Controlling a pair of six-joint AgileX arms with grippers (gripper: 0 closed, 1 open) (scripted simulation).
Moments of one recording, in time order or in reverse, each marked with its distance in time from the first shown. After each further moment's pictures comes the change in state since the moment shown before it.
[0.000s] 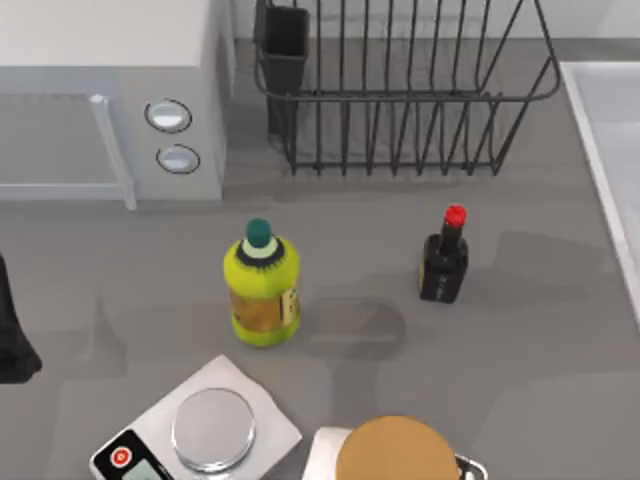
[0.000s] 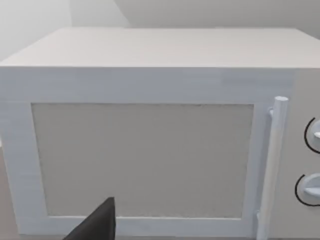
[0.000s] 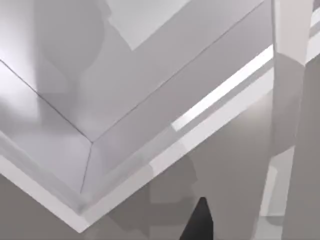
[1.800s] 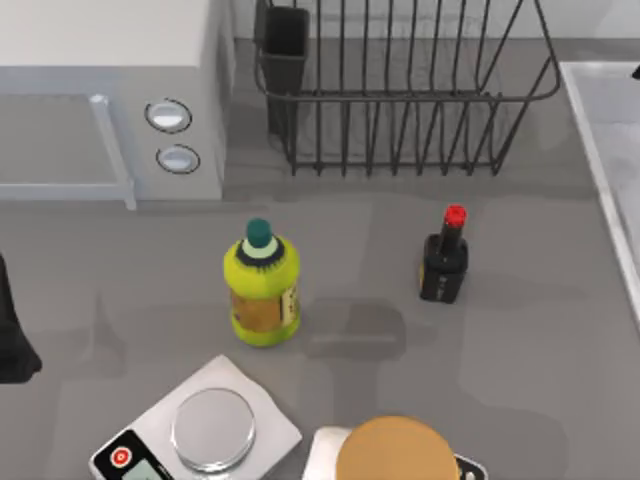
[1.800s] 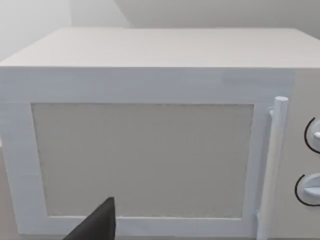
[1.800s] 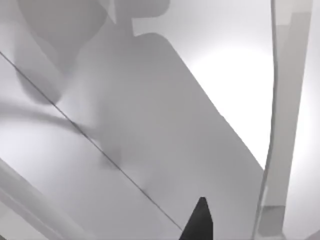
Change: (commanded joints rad) left arm 0.000 0.000 0.000 0.000 0.000 0.000; right arm 0.232 0.719 0.821 -0.057 0.060 0.221
